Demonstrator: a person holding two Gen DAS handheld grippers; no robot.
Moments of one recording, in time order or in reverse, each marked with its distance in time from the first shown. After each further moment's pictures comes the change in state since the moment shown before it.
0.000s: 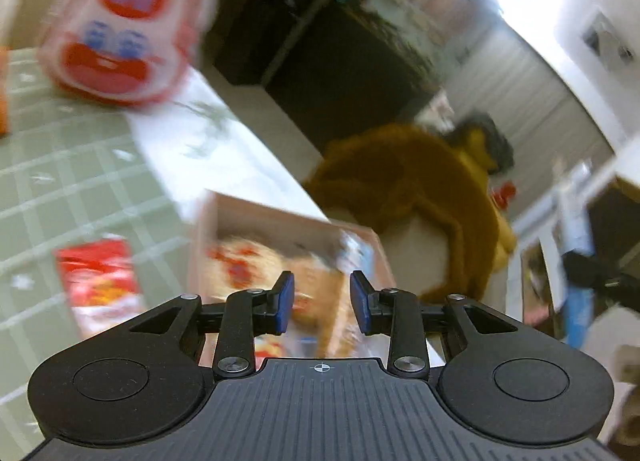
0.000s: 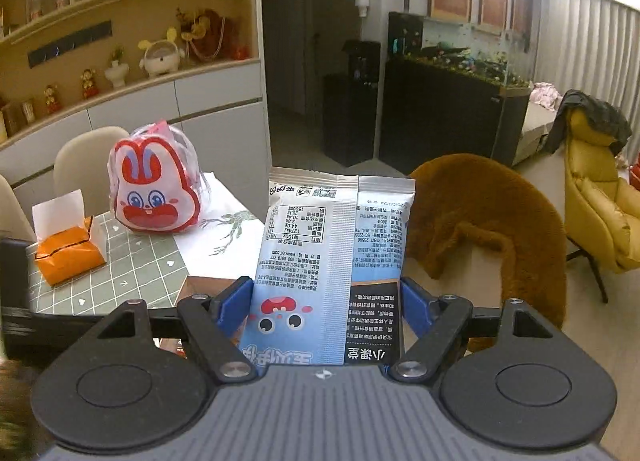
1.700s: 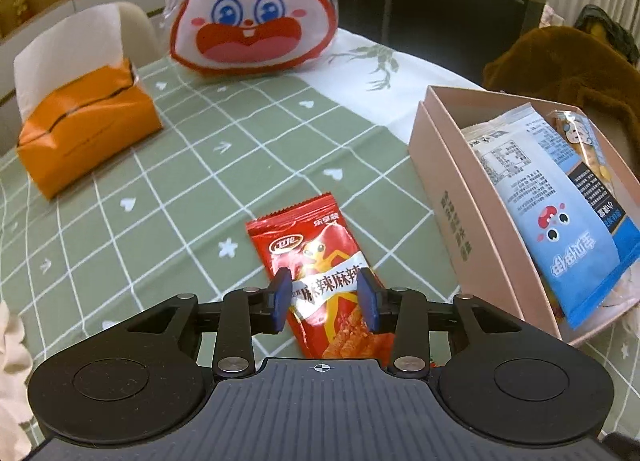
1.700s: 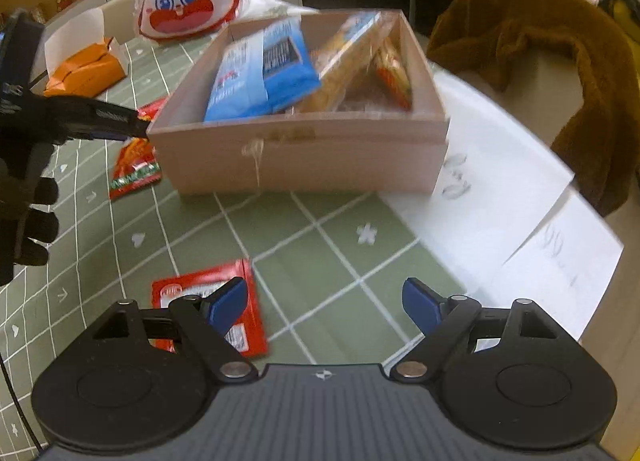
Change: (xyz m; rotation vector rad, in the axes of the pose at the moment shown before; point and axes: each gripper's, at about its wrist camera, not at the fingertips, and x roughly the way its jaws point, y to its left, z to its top) left arm 0.015 0.054 -0.048 0.297 0.109 0.518; right arm 0.050 0.046 -0.203 0.028 0.359 0.097
